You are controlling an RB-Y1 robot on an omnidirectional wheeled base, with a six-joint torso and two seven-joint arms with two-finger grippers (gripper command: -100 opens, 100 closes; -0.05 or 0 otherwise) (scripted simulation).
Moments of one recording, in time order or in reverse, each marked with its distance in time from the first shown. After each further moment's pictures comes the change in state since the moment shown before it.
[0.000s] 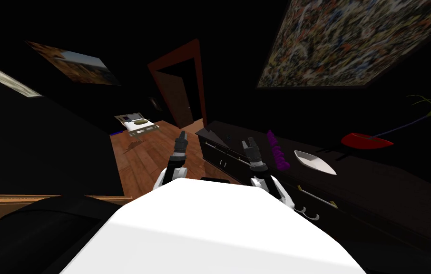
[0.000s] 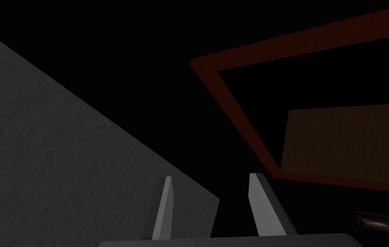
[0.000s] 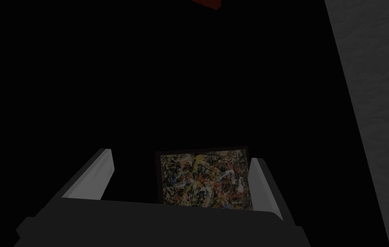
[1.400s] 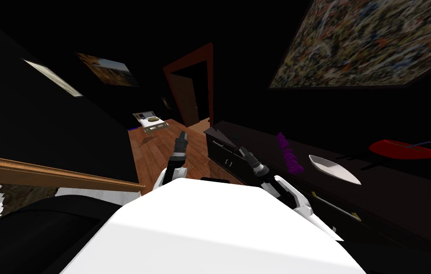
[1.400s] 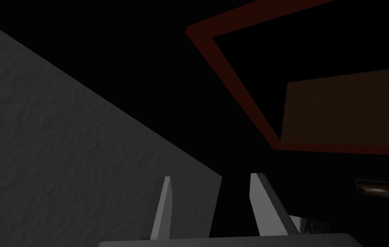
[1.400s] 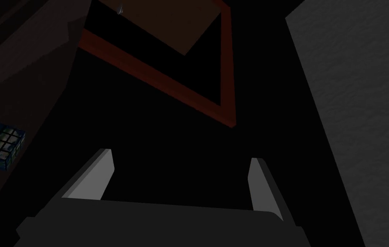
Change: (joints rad) left arm 0.000 0.000 0.000 0.000 0.000 0.000 0.000; right arm -0.016 -0.391 0.087 0.132 0.026 -0.058 0.021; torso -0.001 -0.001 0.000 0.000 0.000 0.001
